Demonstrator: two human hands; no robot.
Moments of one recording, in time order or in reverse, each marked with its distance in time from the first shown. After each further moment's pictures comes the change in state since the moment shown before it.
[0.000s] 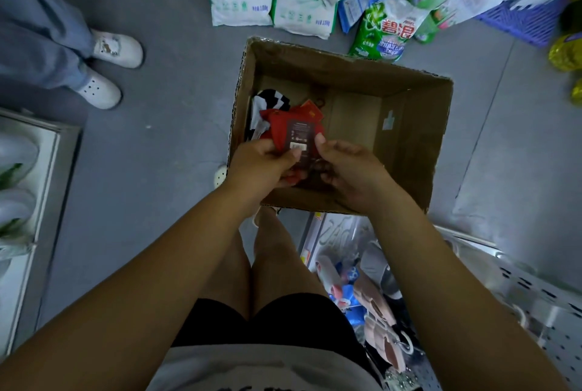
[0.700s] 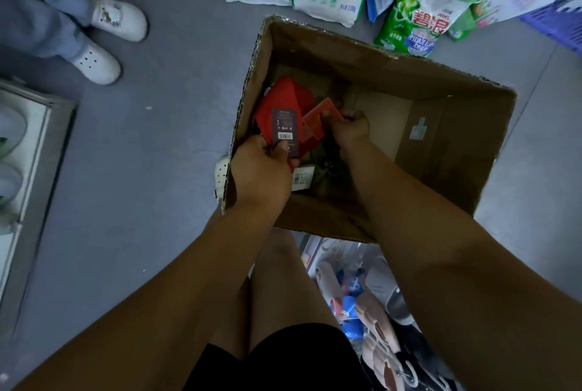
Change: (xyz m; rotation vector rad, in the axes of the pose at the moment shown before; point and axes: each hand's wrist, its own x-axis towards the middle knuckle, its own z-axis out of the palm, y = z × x) left_hand 0.048 -0.038 0.003 0.171 0.444 0.070; right_hand 0.211 0.025 0.002 -0.084 0.387 -0.149
